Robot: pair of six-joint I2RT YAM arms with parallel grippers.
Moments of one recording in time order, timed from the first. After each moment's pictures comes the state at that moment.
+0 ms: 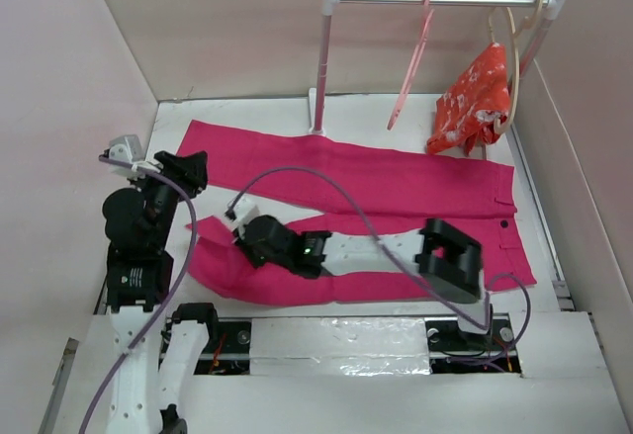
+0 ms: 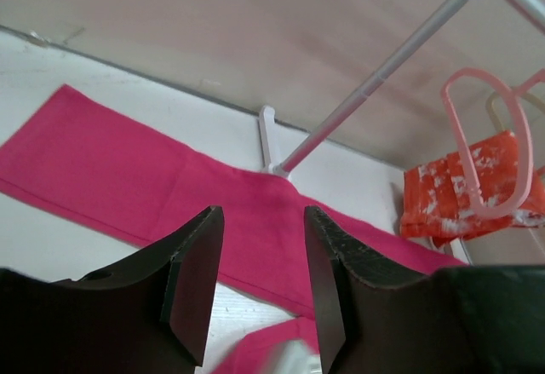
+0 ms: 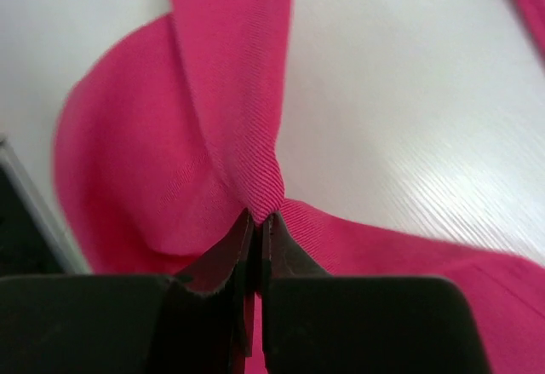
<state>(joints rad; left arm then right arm) 0.01 0.56 0.91 -0.34 0.08 -0.53 1.30 2.06 1.52 0.01 0.29 0.27</state>
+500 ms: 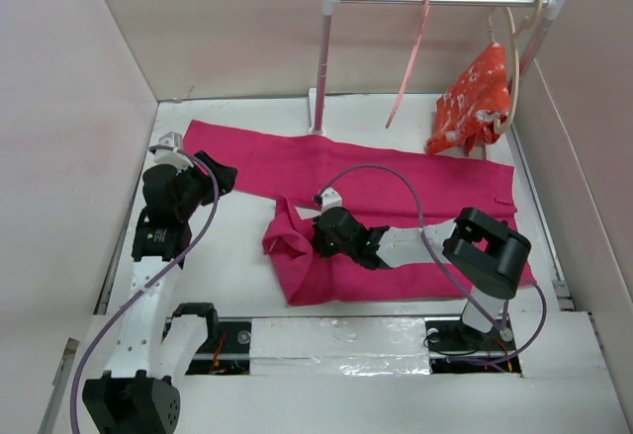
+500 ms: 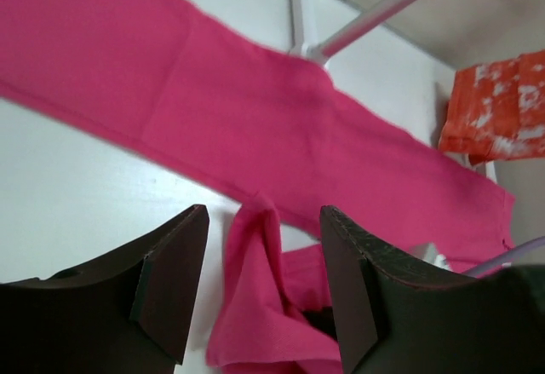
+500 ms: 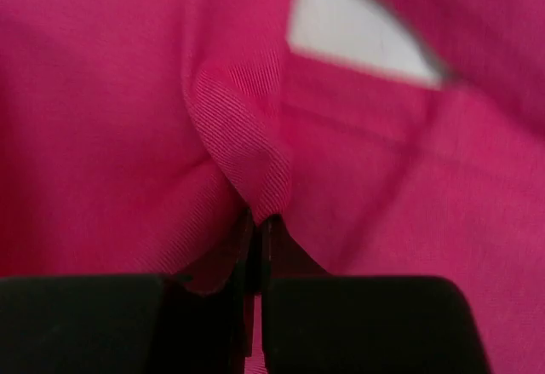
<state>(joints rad) 0.00 0.80 0.77 -0.28 0.21 -0.54 1.02 1.76 0.86 0.22 0.21 0.51</state>
